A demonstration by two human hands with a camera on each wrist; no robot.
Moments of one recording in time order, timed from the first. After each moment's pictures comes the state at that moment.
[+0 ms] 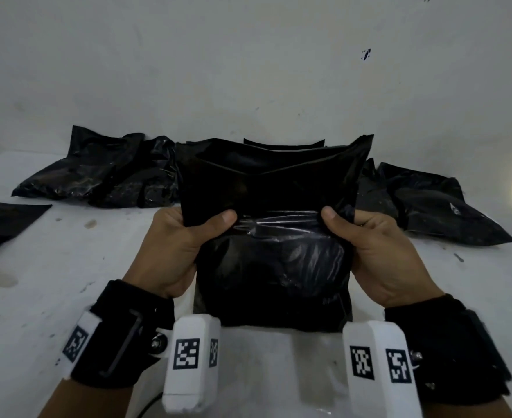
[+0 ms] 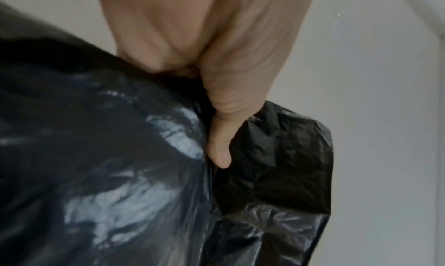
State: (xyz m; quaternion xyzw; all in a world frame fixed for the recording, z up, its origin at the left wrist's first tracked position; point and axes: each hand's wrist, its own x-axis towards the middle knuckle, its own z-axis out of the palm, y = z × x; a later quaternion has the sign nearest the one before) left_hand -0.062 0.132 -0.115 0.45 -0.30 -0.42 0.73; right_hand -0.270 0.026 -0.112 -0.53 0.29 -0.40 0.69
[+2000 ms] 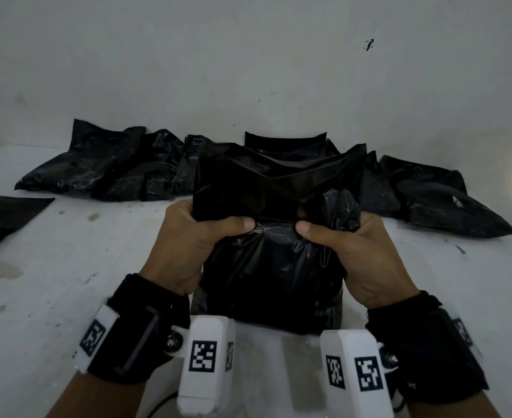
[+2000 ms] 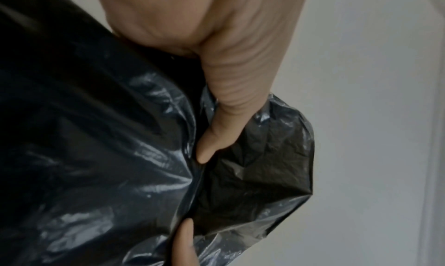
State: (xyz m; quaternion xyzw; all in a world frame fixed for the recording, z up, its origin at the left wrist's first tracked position) left_hand -0.074 0.131 -0.115 0.49 -0.32 -0.41 0.70; right_hand -0.255 0.043 -0.122 -0.53 0.29 -0.44 0.67
